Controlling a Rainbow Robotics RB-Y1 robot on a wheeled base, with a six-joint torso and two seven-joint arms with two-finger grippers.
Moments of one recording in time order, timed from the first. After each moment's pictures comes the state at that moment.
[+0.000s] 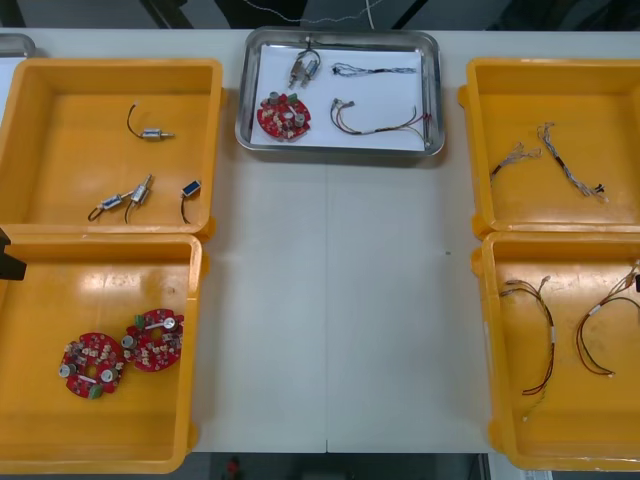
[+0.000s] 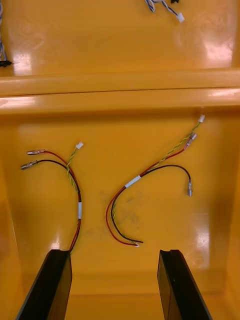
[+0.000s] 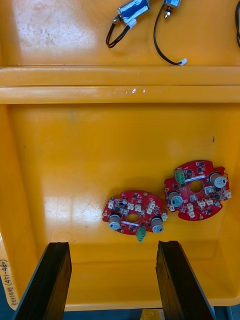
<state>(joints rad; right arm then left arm) -0.06 -0.64 -0.49 -2.28 -0.80 1.92 1.39 -0.11 0.92 0.36 -2.25 1.03 1.91 -1.15</state>
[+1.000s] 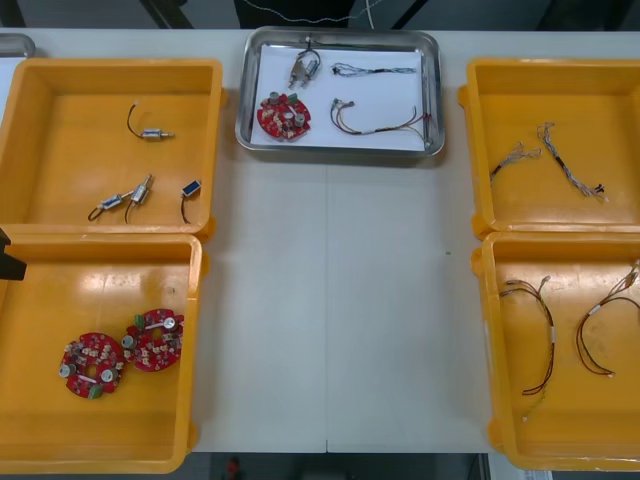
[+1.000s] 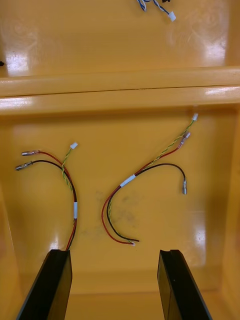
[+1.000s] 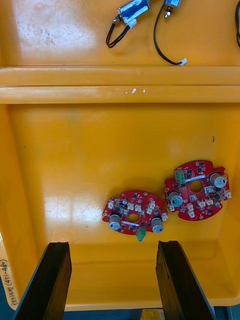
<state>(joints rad) -0.06 -0.66 -0.49 -2.27 -0.80 1.92 1.39 -0.11 0.92 0.36 -2.25 1.03 1.91 -1.15</state>
